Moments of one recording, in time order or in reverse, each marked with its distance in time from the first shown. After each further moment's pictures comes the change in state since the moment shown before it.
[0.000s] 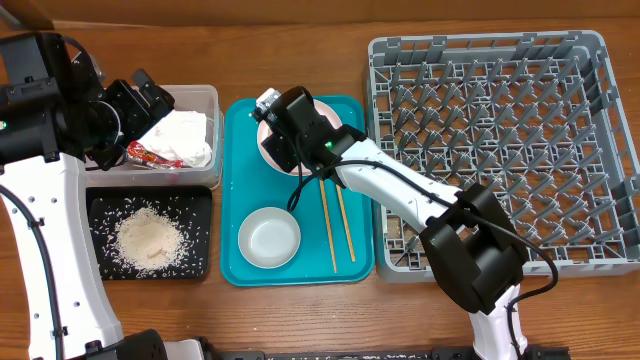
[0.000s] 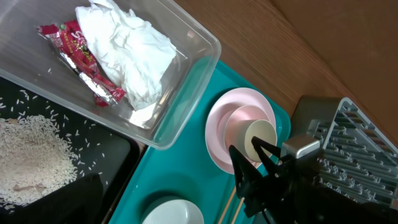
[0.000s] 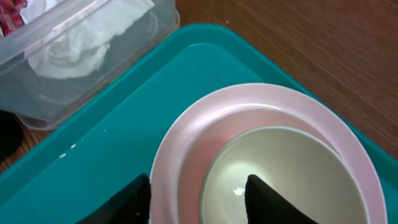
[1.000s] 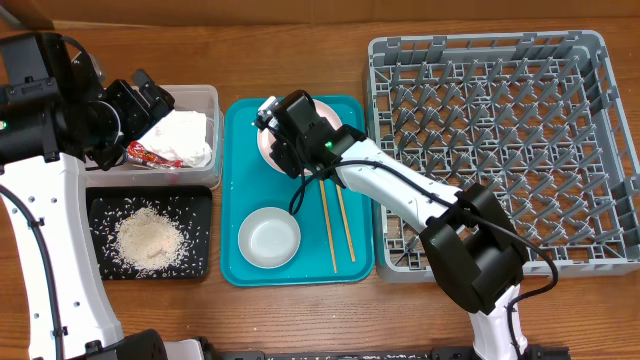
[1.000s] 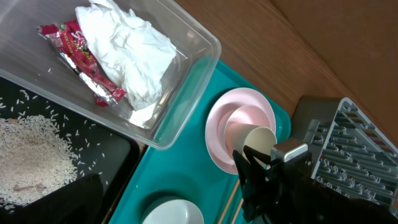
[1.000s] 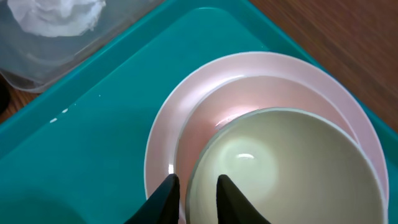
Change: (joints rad) left arm 0.000 0.000 0.000 0.000 0.000 0.000; right arm 0.000 0.000 0.000 -0.082 0.004 -0.053
